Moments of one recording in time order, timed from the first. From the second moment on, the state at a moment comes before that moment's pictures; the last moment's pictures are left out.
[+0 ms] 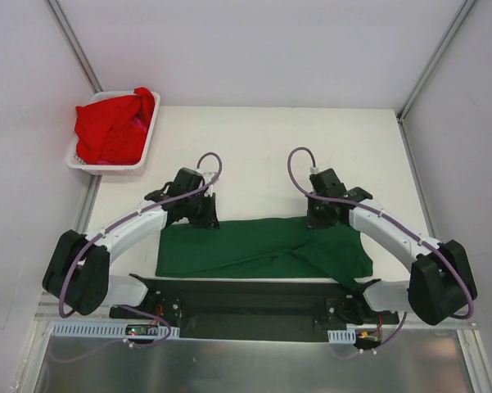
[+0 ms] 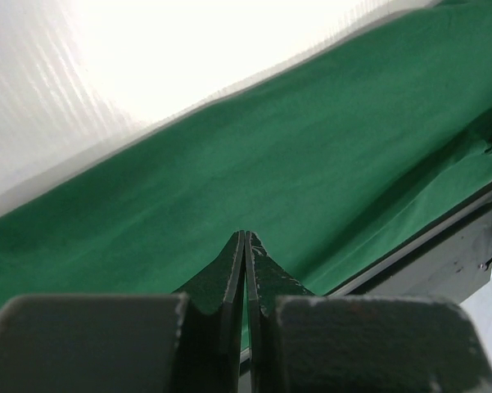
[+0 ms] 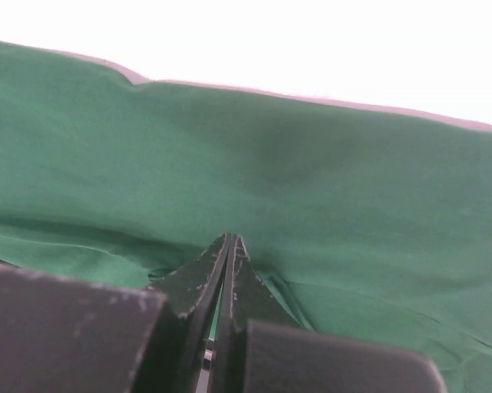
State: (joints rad) left arm -0.49 1.32 0.77 -0.42 0.33 -0.41; right arm 0.52 1.30 0.86 -0.67 0.03 0.46
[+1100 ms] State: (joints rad) left arm -0.59 1.59 0.83 -0.63 0.30 -0.49; right arm 0.67 1.57 0.88 -0.70 0.05 0.49
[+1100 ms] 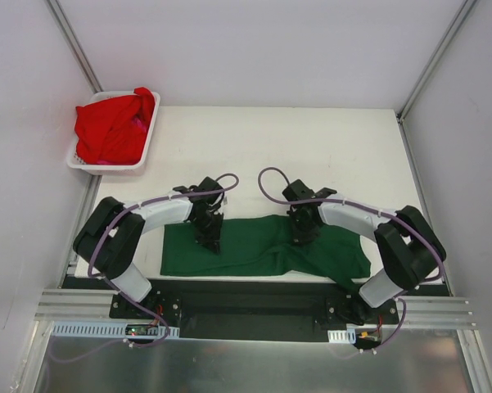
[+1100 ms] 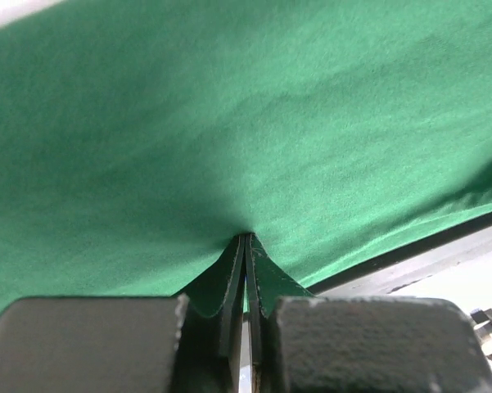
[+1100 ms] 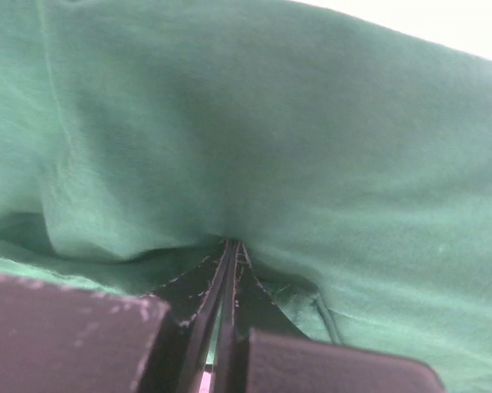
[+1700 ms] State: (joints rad) left arm -0.52 1.74 0.99 -0.66 0.31 -0.47; right arm 0.66 1.77 1.11 -0.72 0.21 0.47
